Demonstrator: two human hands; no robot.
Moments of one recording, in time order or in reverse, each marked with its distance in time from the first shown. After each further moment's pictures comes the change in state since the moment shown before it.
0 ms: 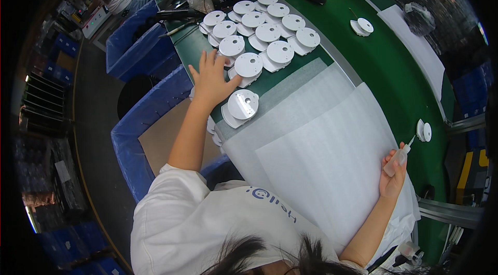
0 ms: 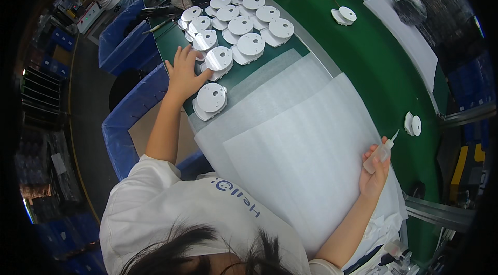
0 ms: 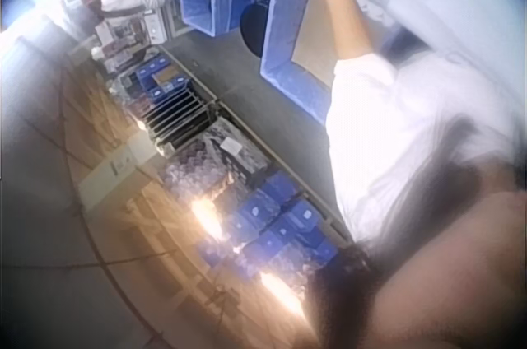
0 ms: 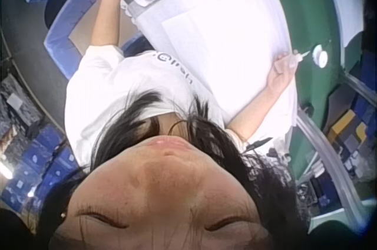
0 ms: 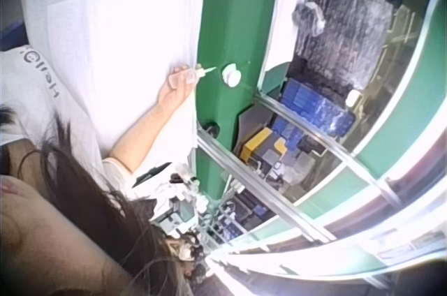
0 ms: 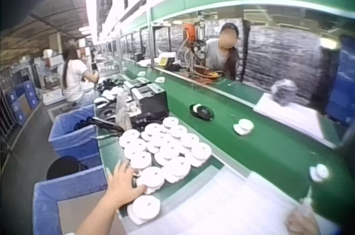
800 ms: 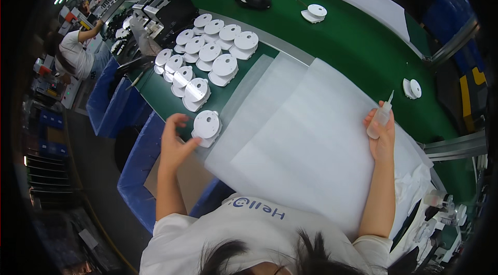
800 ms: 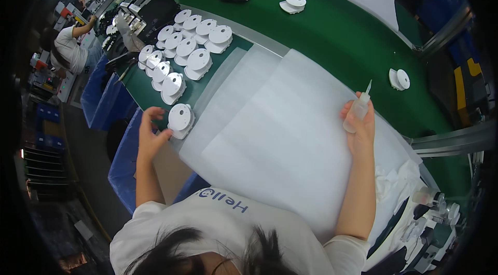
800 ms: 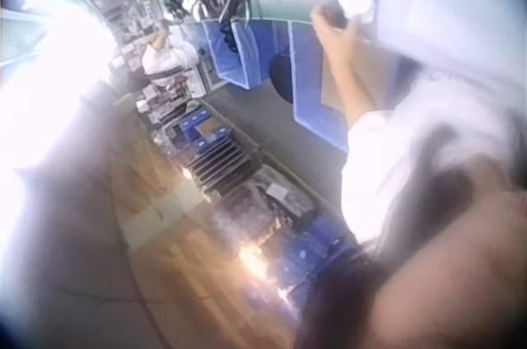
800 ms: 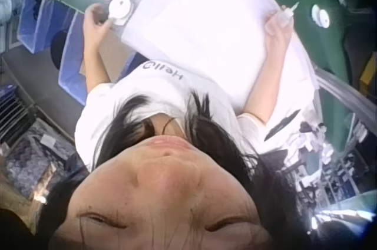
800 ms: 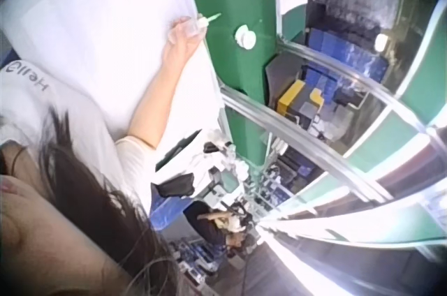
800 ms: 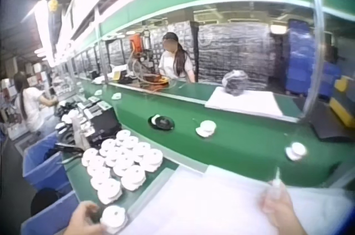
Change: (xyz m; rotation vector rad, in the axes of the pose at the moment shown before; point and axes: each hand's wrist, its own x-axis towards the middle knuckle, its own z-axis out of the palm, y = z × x) left_hand -0.053 -0.007 -0.038 -0.608 -0.166 0.107; right_hand 0.004 0.004 0.005 0.032 0.048 -0.085
